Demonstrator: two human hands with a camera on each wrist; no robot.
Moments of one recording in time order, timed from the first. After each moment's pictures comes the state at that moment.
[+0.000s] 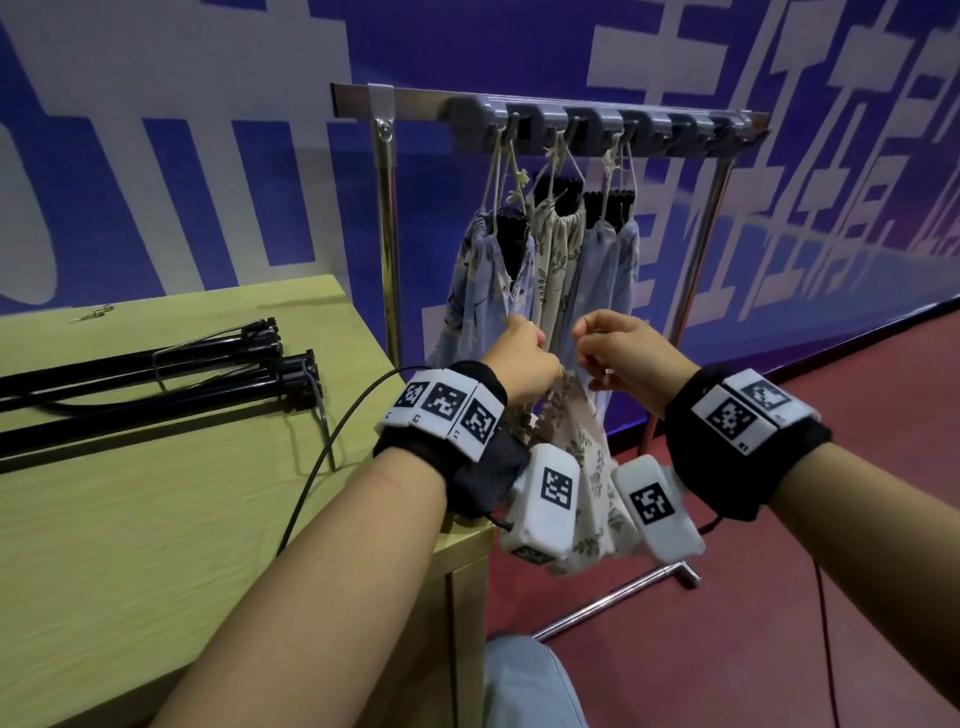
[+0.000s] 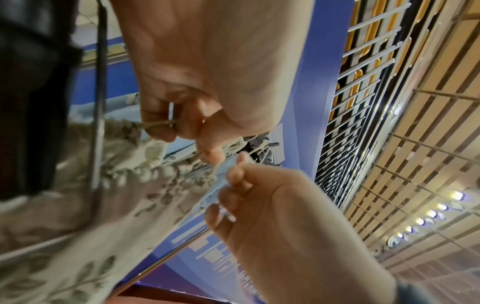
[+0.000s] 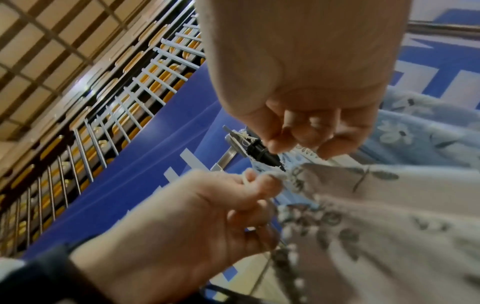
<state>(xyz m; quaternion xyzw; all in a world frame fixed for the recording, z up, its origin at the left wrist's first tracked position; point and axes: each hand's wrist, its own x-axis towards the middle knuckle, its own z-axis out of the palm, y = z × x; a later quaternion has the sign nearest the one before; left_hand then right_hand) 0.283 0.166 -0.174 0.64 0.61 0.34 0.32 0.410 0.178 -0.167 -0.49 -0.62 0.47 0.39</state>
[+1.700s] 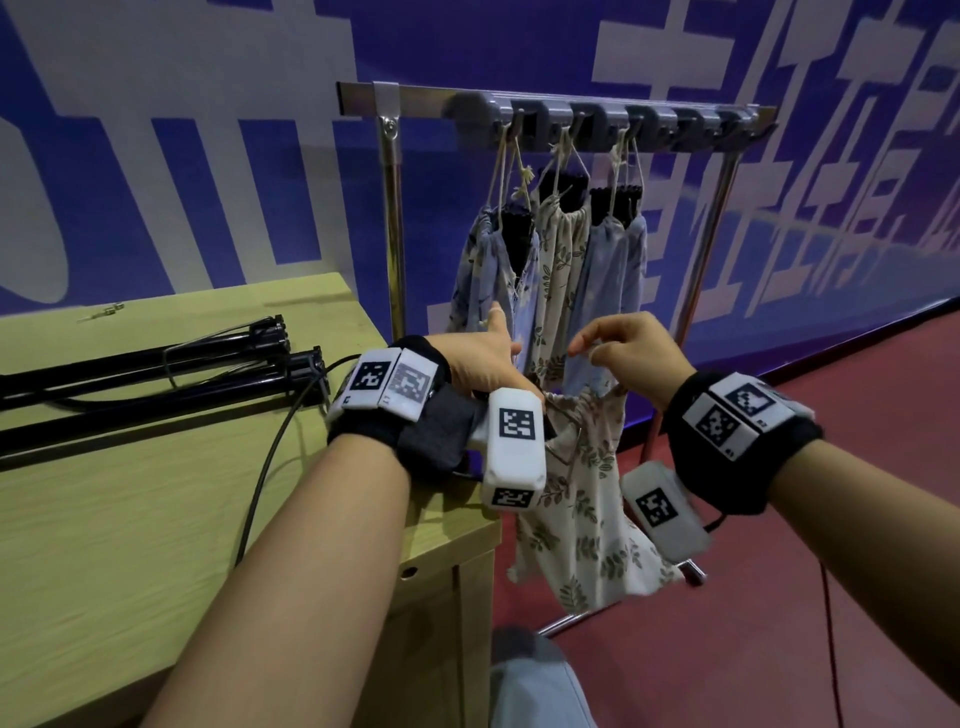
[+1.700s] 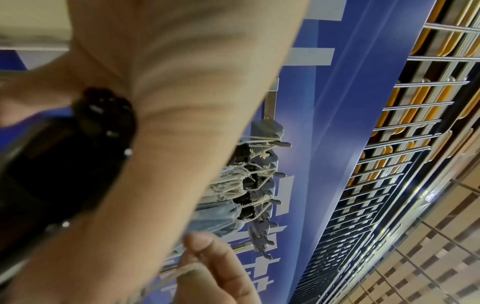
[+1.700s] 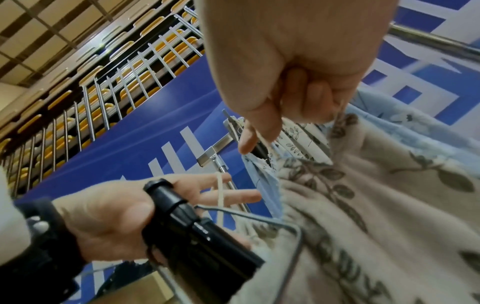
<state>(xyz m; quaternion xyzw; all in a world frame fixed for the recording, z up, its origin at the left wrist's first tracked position) 0.244 0.156 -0.156 0.64 0.61 0.17 0.43 0.418 0.187 -0.178 -0.50 -0.73 0.27 0.38</state>
